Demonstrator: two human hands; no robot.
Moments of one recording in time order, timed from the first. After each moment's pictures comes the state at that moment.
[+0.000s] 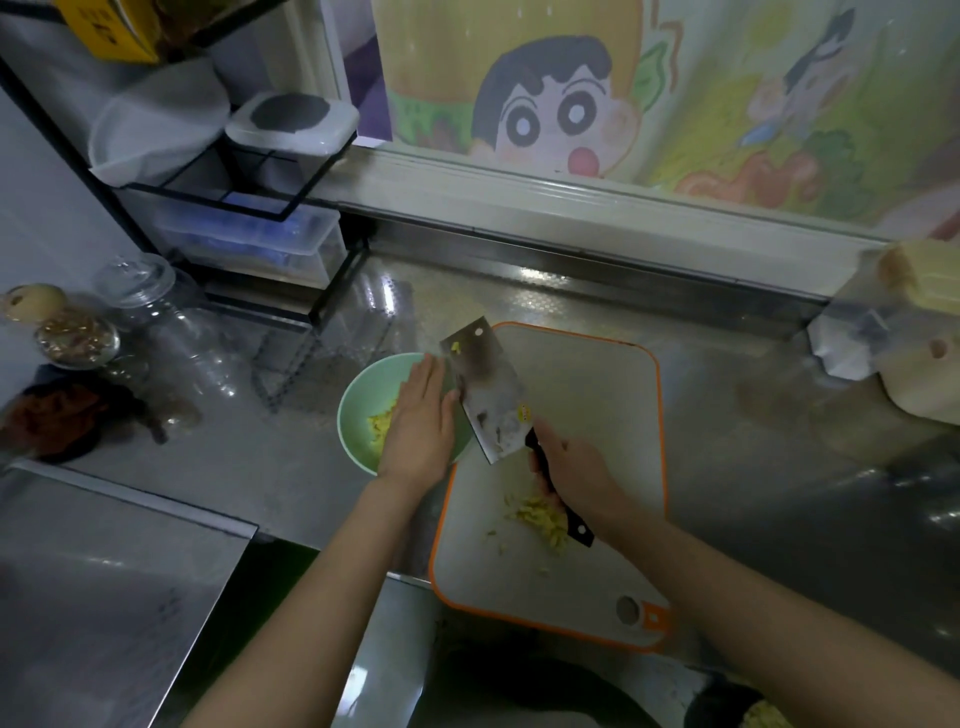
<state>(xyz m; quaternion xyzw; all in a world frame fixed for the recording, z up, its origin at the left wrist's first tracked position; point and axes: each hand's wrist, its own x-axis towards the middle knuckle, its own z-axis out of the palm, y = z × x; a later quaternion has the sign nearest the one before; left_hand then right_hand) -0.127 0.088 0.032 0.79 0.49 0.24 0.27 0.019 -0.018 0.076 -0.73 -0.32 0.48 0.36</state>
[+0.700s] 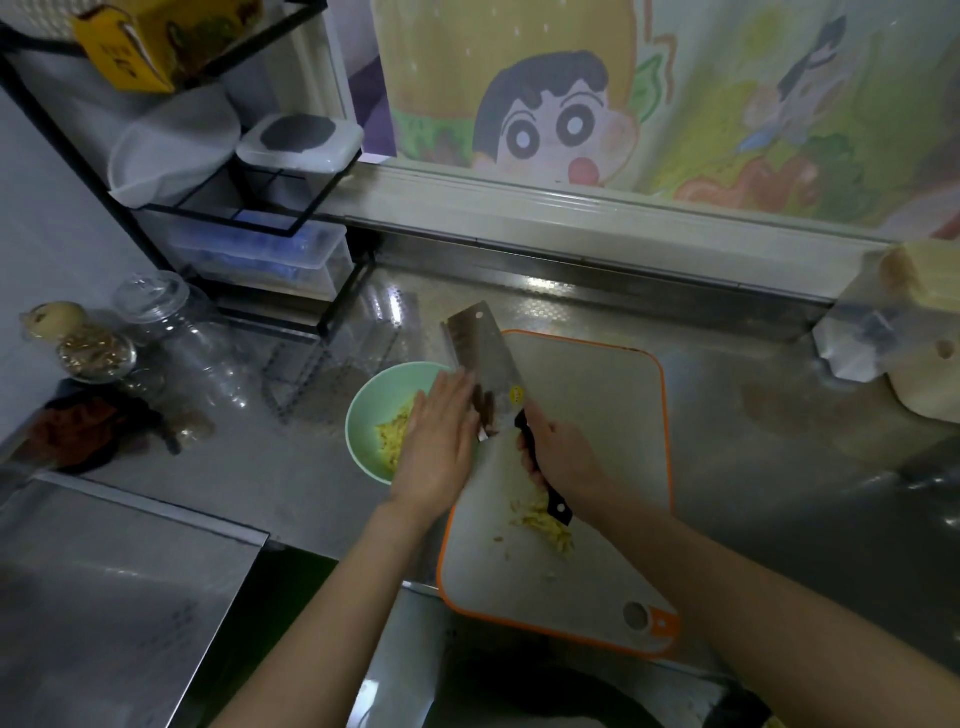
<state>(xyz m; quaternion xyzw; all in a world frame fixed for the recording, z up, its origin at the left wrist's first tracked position) -0.129 0.068 0.042 0.84 0.44 0.25 0.22 0.008 0.007 0.077 -0.73 -0.28 0.47 0.41</state>
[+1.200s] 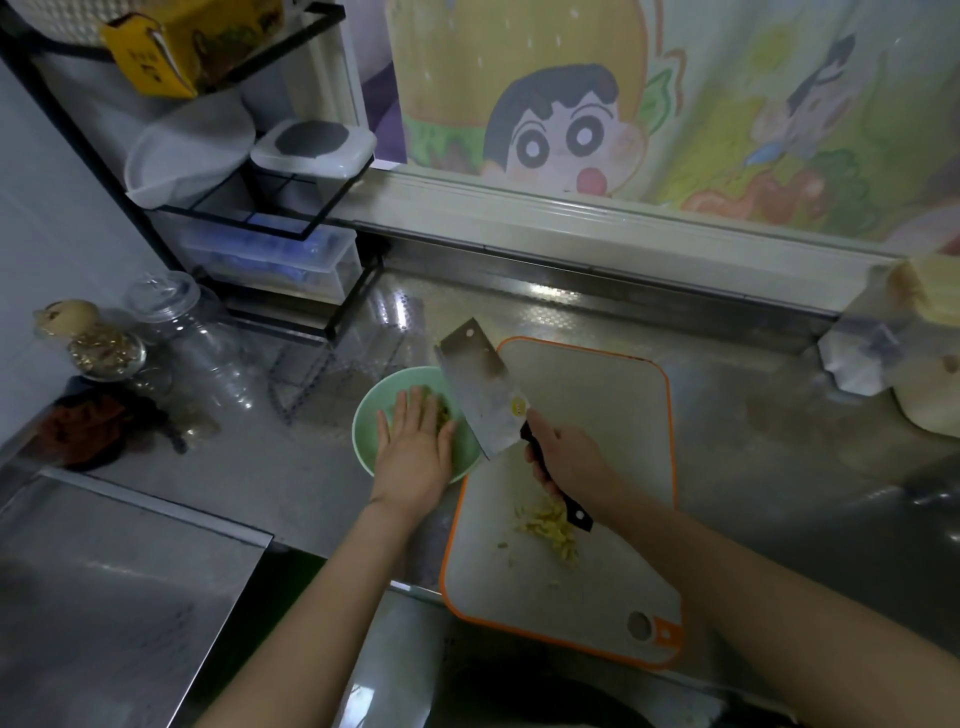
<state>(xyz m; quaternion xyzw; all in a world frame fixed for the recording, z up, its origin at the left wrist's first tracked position) -0.148 0.079 0.033 0.81 0.55 0.07 0.17 0.015 0.005 0.083 -0.74 -0.35 0.47 0.34</state>
